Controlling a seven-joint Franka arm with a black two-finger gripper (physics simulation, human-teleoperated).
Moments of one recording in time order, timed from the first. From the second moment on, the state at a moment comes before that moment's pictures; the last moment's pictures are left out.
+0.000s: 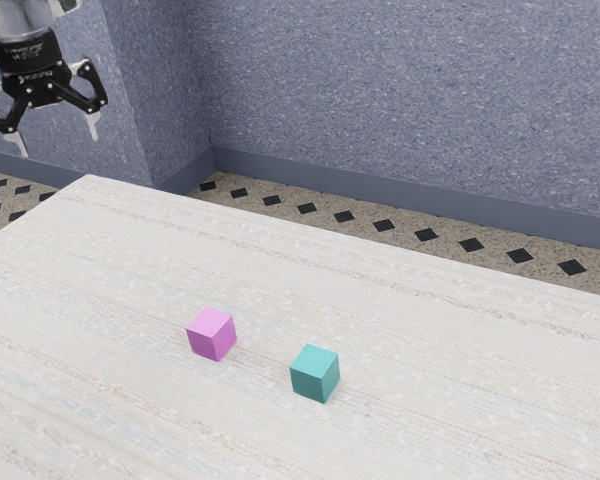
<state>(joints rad) 0.12 -0.23 0.02 -1.63 0.01 1.39 -0.80</state>
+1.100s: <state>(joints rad) -0.28 0.16 -0.03 -2.02 -0.10 2.11 -0.53</state>
